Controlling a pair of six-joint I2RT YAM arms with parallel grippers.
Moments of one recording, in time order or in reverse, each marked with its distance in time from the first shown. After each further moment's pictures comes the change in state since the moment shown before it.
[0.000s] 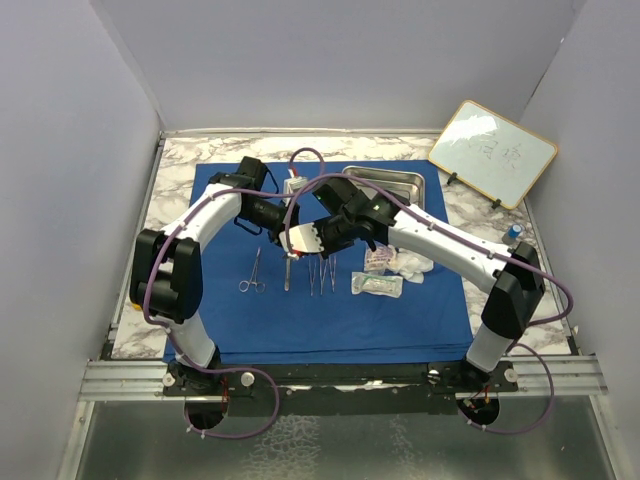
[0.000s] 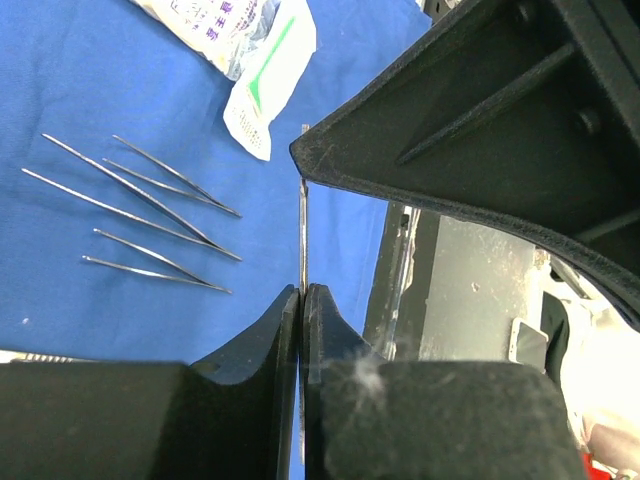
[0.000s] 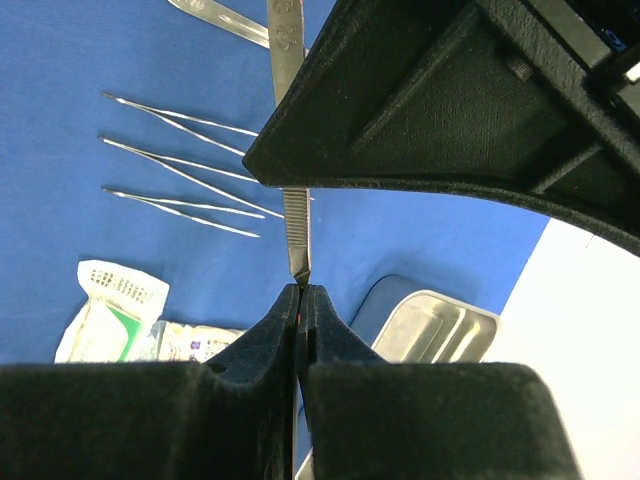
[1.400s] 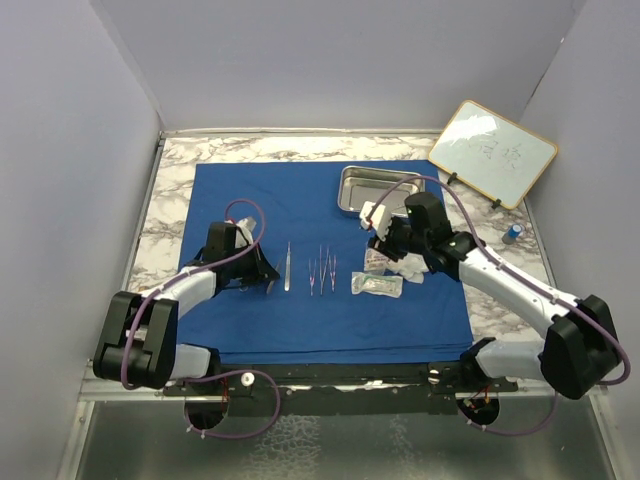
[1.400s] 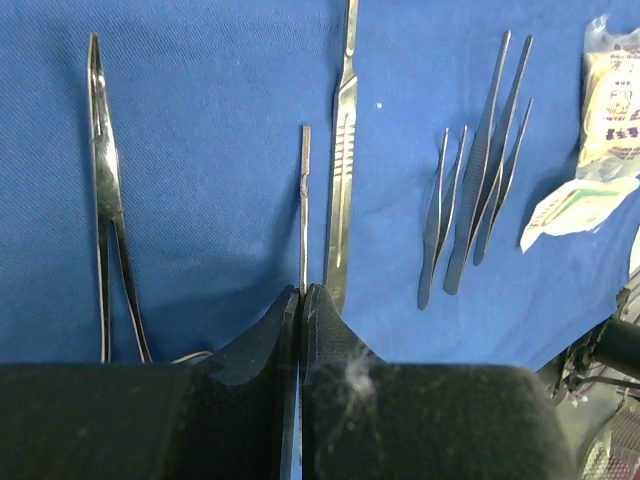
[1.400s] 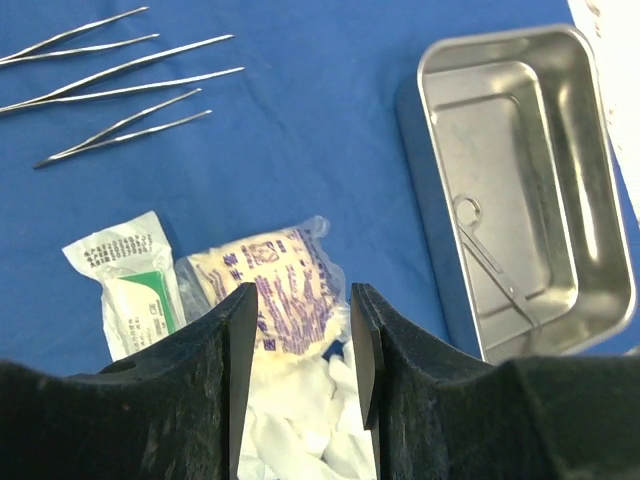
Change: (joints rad) left arm 0.093 -0.419 -0.834 0.900 -0.632 -0.936; right arm -0.325 -0.430 -0.692 0.545 -0.090 0.462
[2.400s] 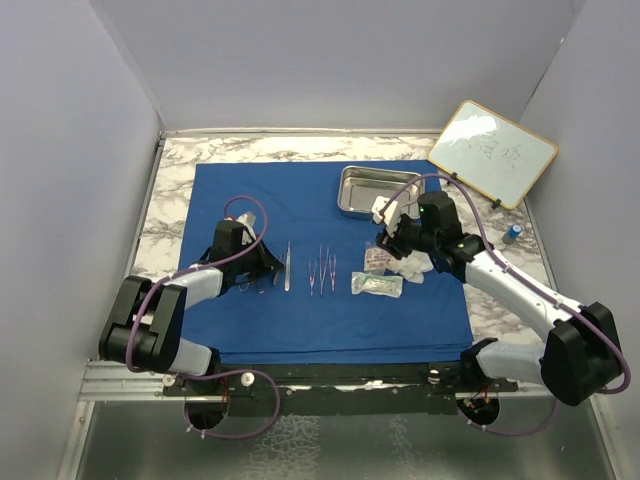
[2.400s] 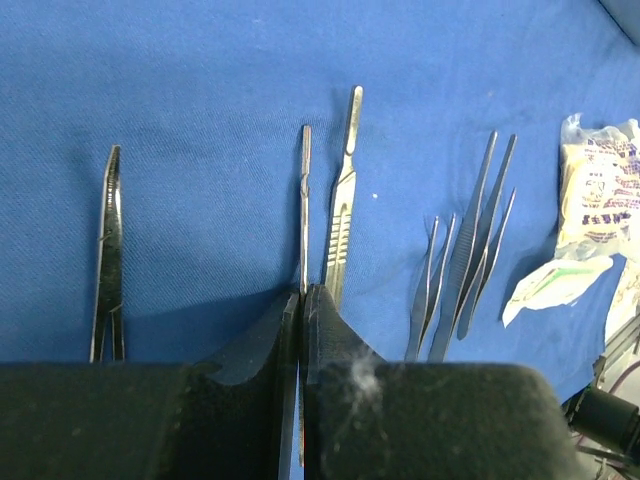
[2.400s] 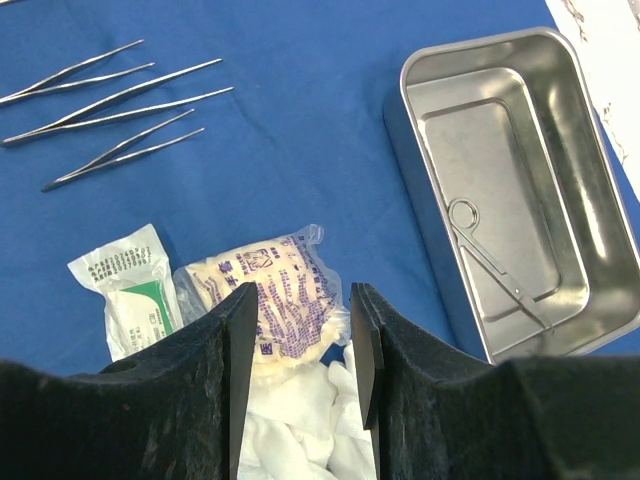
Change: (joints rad) left arm -0.045 0.095 -0.020 0.221 -0.095 -0.147; right arm -0.104 -0.067 -0.077 0.098 -0.106 0.067
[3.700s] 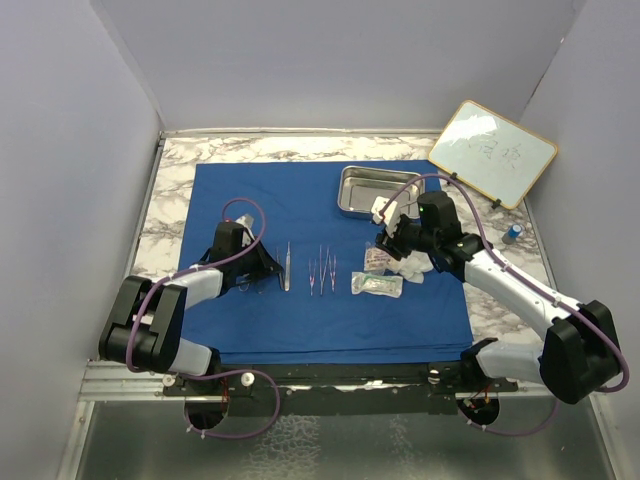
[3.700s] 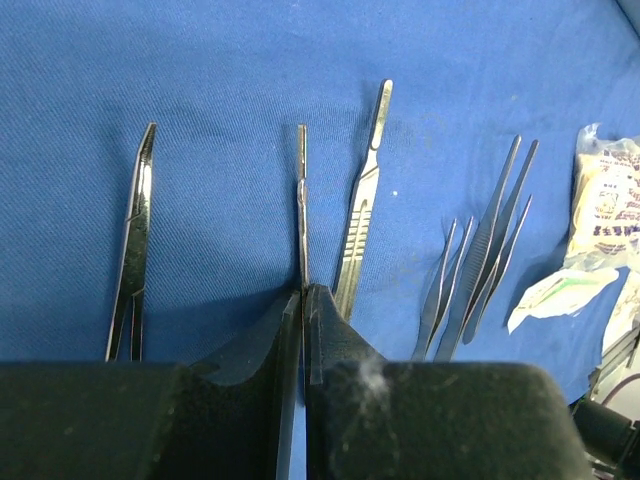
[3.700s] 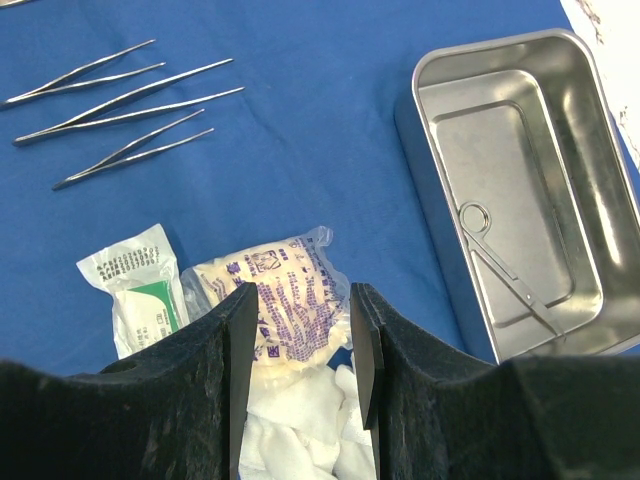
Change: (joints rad) left arm 0.005 0.000 -0.006 -0.023 -0.037 -0.042; right arm -0.007 0.010 0.000 0.000 -0.027 0.000
